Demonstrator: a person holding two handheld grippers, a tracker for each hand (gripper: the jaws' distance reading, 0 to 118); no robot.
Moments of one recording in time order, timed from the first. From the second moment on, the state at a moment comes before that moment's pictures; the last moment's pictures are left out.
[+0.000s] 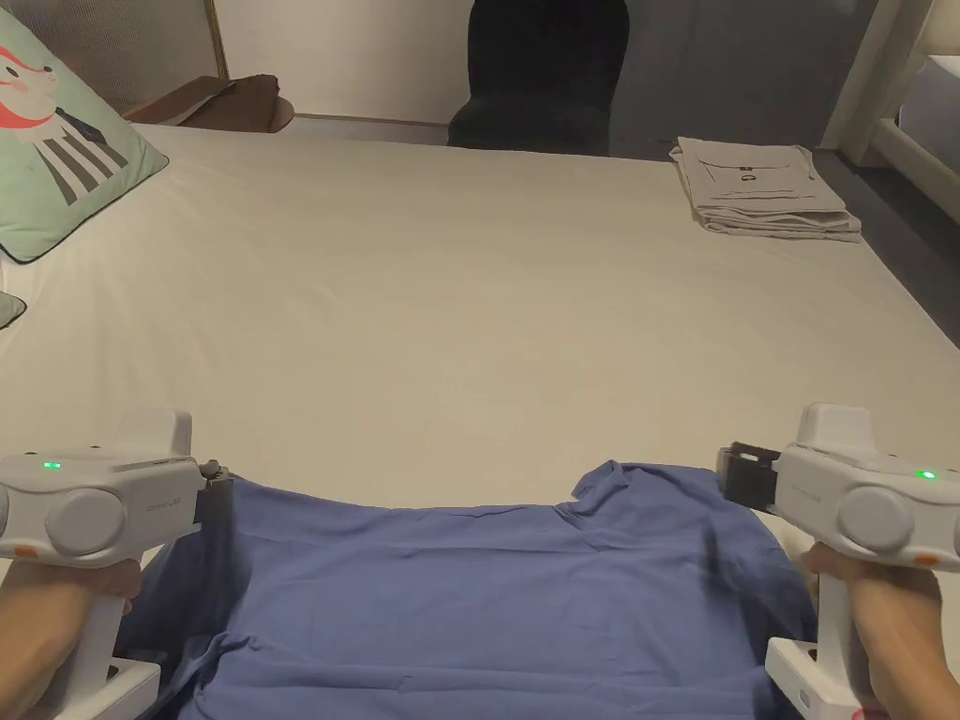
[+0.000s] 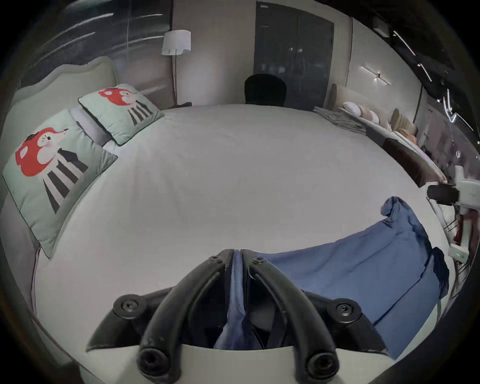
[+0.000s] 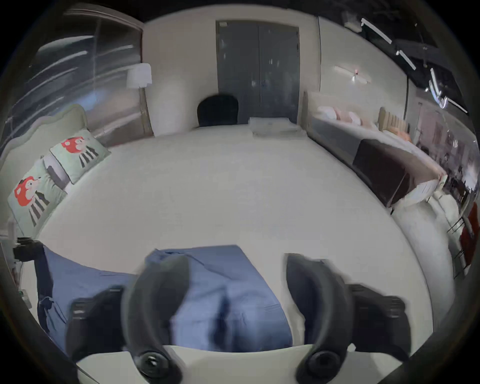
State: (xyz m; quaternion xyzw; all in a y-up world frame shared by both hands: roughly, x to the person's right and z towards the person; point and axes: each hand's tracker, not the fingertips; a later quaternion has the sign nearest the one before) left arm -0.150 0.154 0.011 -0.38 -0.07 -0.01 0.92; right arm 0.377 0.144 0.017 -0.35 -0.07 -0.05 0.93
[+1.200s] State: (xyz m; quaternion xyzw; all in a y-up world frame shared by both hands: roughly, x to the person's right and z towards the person) left arm -0.184 0.187 0.108 -0.35 -0.04 0.04 0.94; right arm 0.373 0.205 0.183 -0.27 0.00 -0.08 0.96
